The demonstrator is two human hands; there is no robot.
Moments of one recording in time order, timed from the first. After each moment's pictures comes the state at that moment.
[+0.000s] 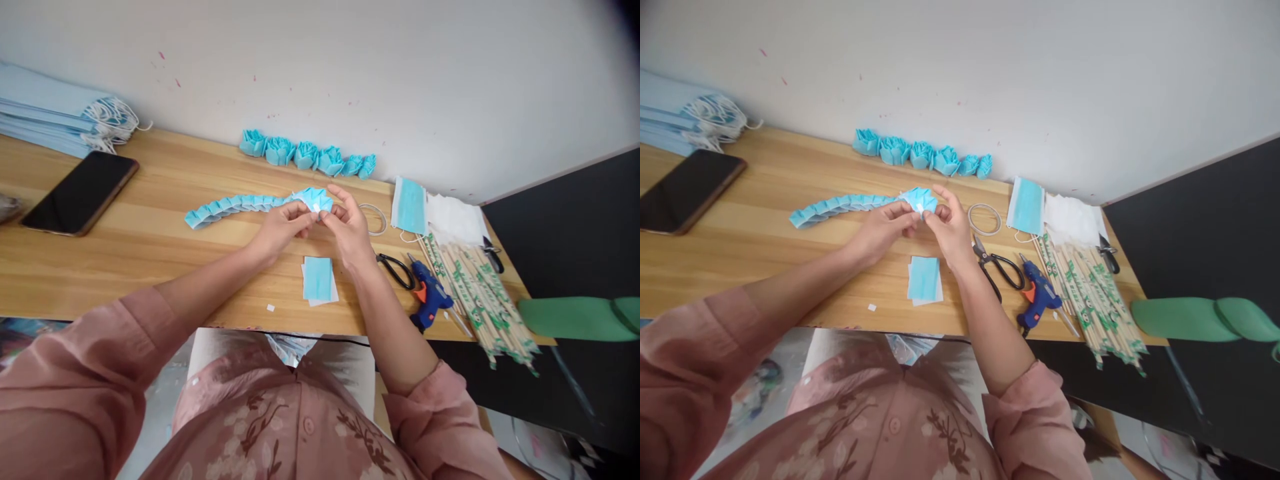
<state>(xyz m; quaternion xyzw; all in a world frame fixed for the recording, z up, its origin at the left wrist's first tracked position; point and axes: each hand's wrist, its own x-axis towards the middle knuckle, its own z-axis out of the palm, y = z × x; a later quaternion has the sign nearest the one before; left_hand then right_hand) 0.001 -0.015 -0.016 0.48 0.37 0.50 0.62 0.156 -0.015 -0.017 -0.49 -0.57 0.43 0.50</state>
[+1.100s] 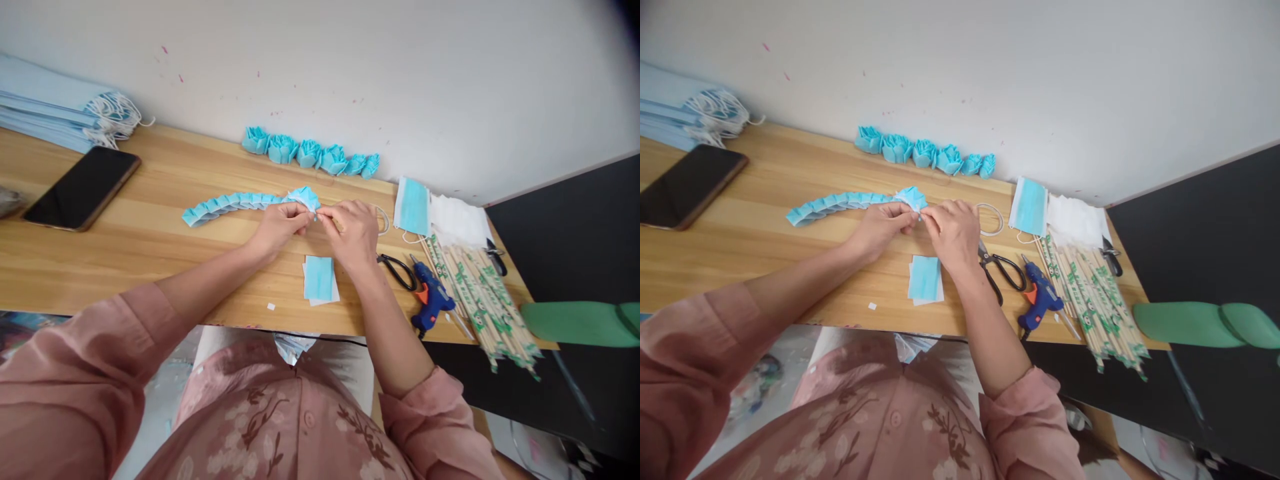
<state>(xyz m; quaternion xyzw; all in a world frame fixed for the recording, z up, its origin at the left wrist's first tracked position) -0.001 -0.015 -0.015 0.50 0.42 0.50 0.58 0.166 -0.023 -0.005 -0.51 -0.80 -0.07 0.30</state>
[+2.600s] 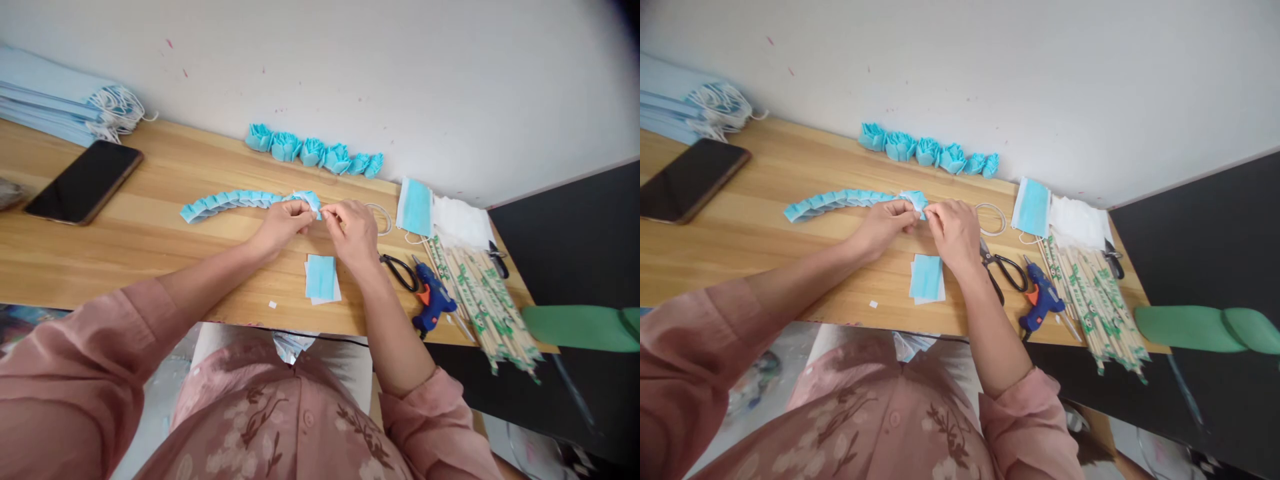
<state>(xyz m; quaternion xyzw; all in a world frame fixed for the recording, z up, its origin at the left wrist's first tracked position) -0.001 -0.015 -0.015 0.52 0.42 0.48 0.57 0.165 -0.023 -0.003 -0.50 -0.81 -0.01 0.31</state>
